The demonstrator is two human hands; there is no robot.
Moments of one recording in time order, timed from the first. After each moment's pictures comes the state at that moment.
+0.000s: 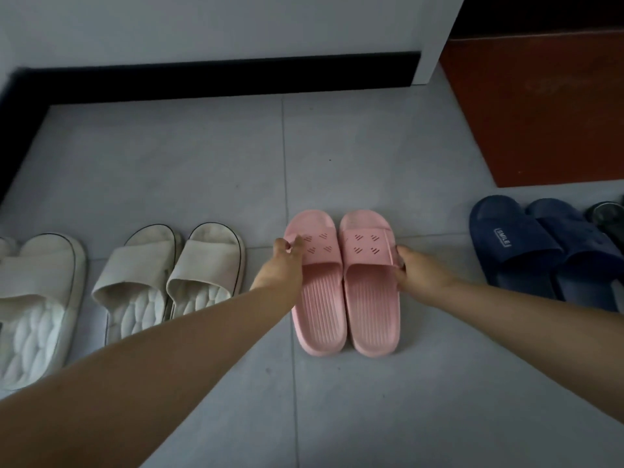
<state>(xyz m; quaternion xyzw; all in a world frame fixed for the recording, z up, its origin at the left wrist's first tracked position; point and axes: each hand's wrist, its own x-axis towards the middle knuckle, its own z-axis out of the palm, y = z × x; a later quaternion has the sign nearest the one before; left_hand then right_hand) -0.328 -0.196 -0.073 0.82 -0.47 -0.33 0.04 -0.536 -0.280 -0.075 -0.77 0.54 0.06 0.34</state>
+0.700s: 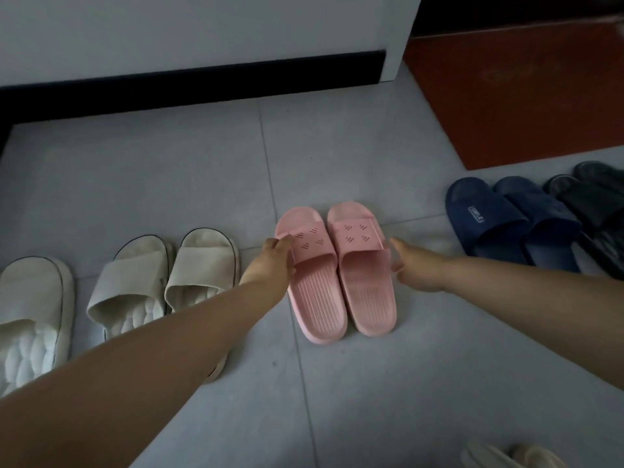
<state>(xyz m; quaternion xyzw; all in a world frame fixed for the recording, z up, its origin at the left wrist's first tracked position) -0.307 -0.185 -0.064 0.76 -0.57 -0.31 0.05 -0.535 -0.256 -0.038 -0.73 0.54 0.14 0.39</state>
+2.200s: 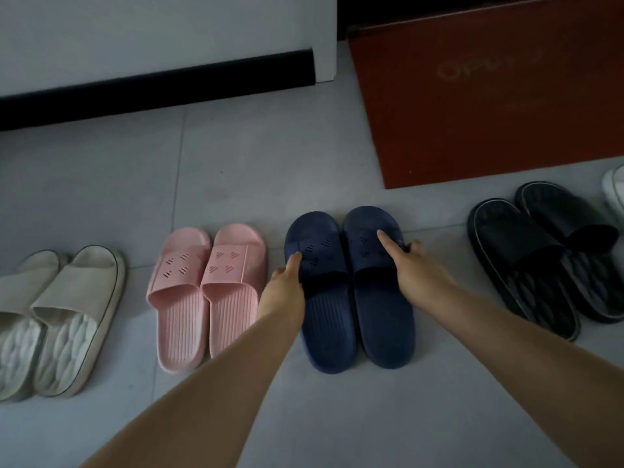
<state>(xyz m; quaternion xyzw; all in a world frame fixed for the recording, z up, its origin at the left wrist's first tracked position) -0.561 -0.275 -0.079 0.84 -0.44 -0.31 0.08 -0.752 -0.373 -0.076 -0.77 0.55 0.14 0.27</state>
